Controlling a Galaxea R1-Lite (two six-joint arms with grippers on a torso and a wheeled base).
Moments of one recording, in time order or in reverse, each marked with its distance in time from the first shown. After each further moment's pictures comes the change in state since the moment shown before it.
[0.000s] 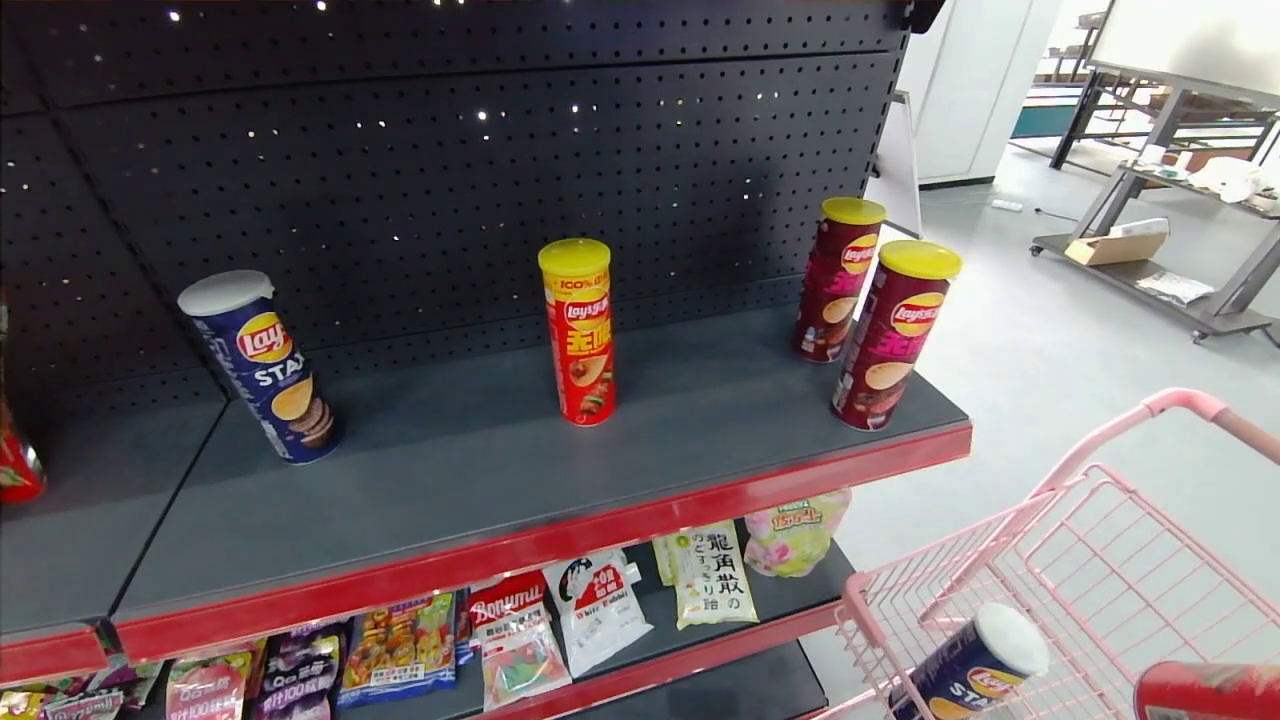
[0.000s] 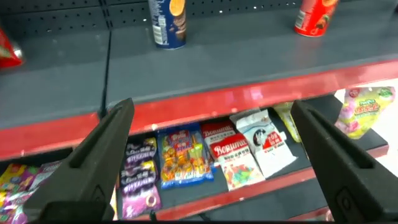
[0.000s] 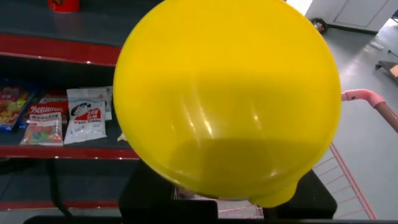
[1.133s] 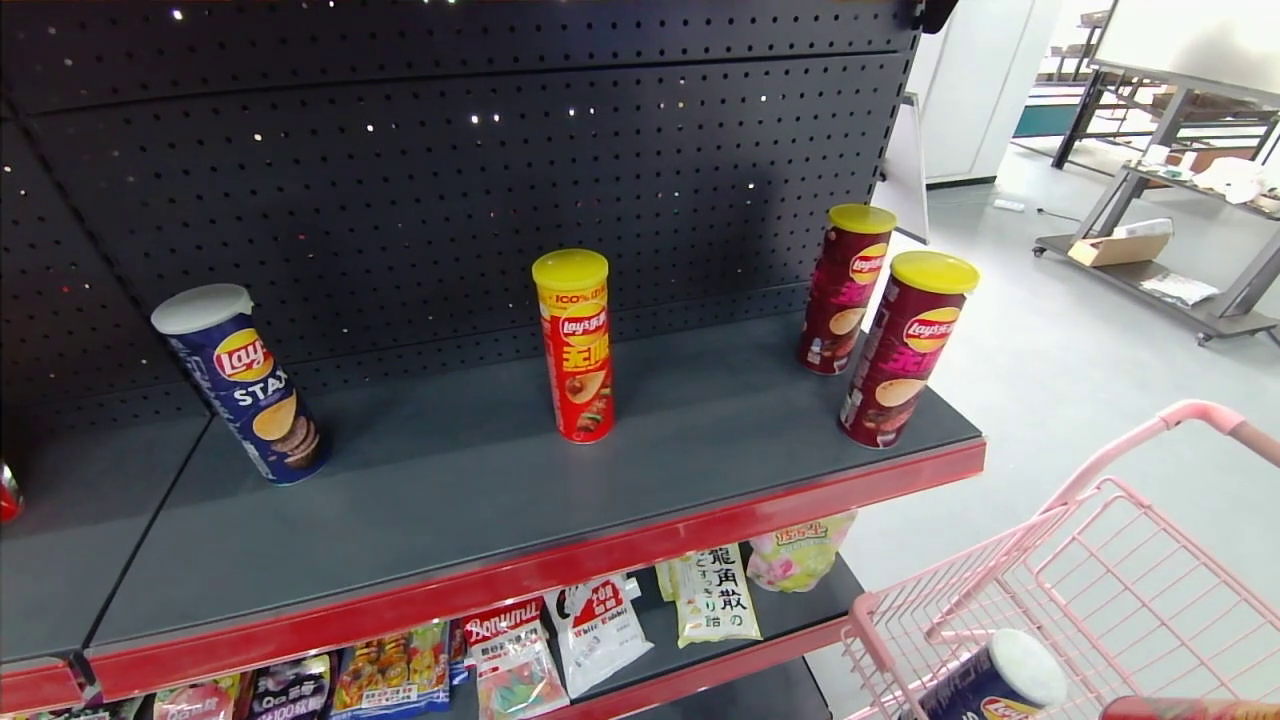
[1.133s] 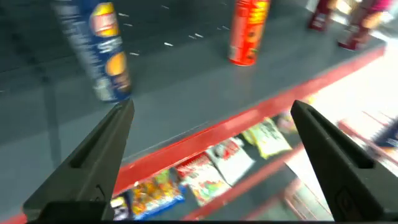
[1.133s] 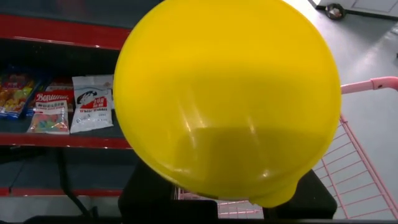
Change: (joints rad) left arm -0.019 0.324 -0.306 0.002 -0.236 0.021; right arm -0.003 -0.037 0.099 -0.007 0.032 0.018
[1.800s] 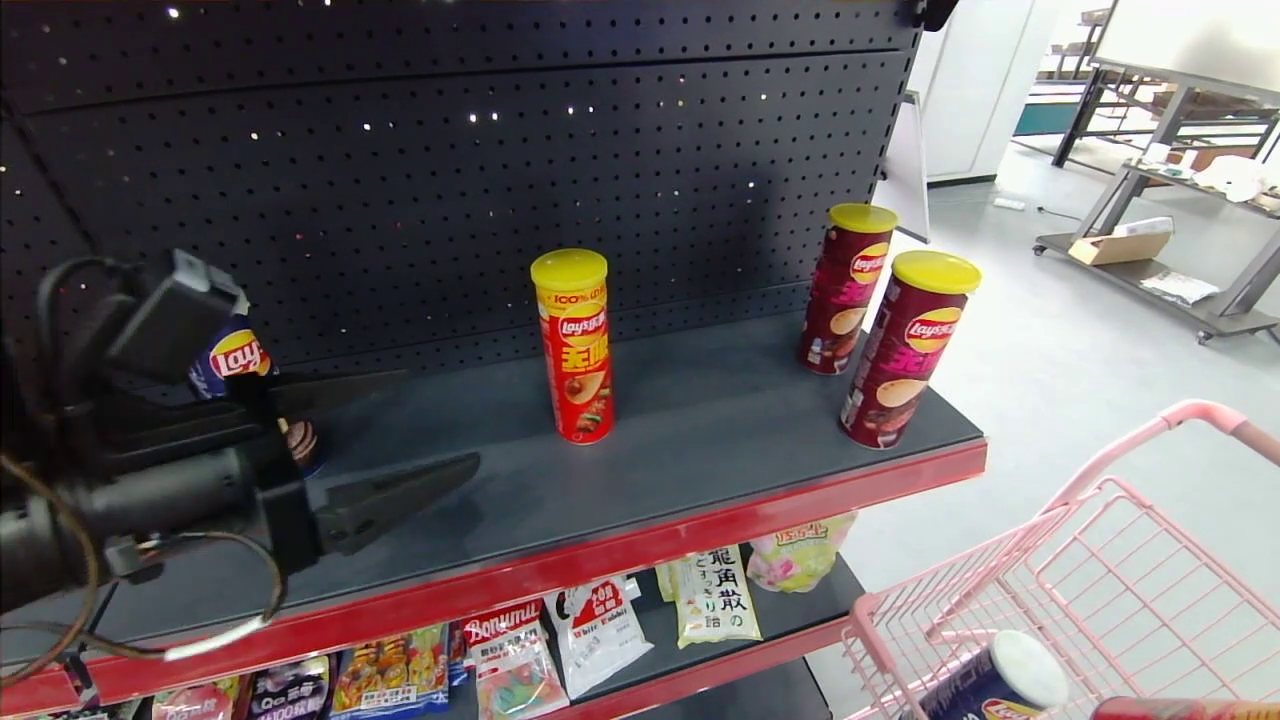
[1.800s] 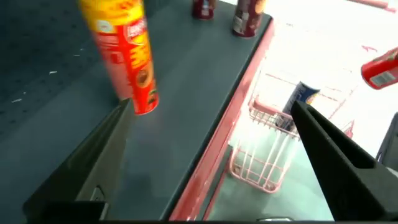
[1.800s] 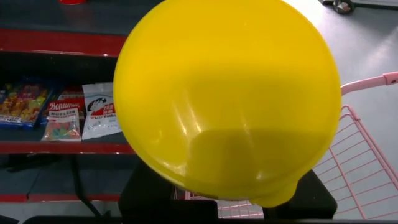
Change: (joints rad) left arm -0.303 0.981 -0.261 -0.548 -0.279 0.091; right arm -0.001 -0.001 -0.004 -0.004 0.012 0.057
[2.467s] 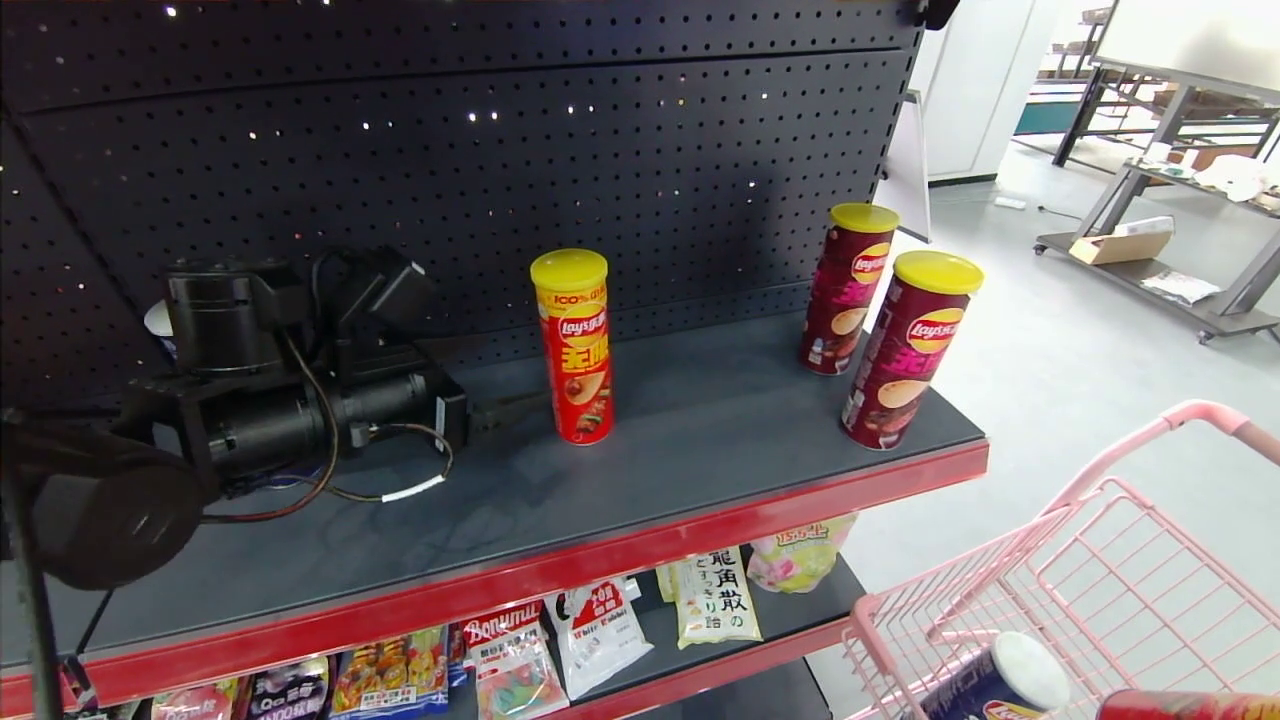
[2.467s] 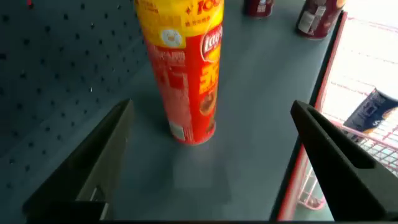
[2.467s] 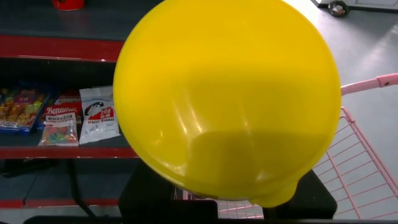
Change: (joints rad) left arm 0.043 0.423 -0.200 -0.208 0.048 0.076; right arm 0.000 0.000 -0.016 0.000 -0.013 0.001
